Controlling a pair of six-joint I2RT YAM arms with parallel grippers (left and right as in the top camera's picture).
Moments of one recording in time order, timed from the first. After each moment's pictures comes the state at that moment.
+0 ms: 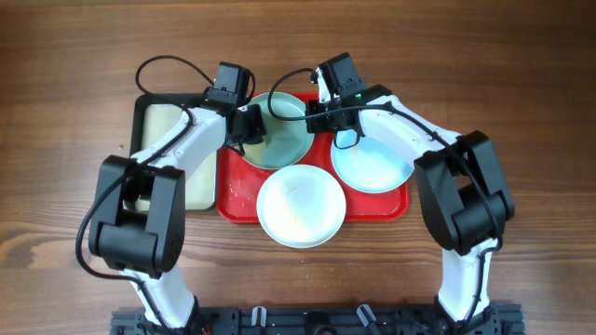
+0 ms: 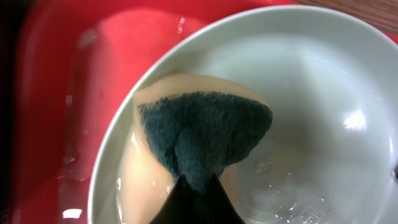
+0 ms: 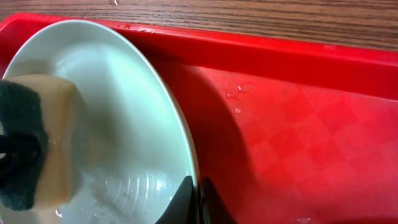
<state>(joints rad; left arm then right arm) -0.26 1.93 1.21 -0.48 0.09 -0.48 0.46 2.10 1.43 -0.41 -0.23 0.34</state>
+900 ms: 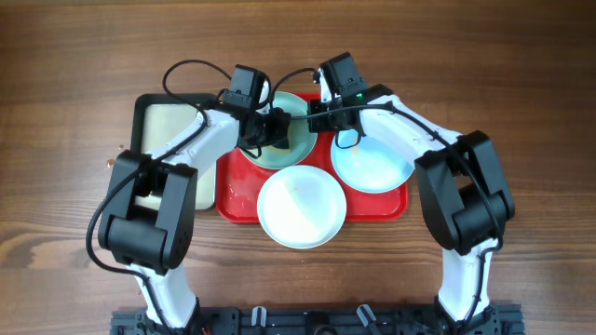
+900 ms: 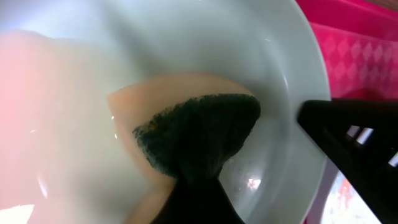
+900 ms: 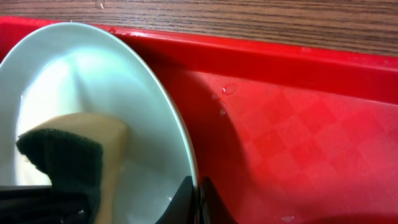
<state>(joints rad) -0.32 1.96 1.22 -0.41 0.33 -0.47 0.45 2.10 1.43 -0.41 -0.21 0.34</state>
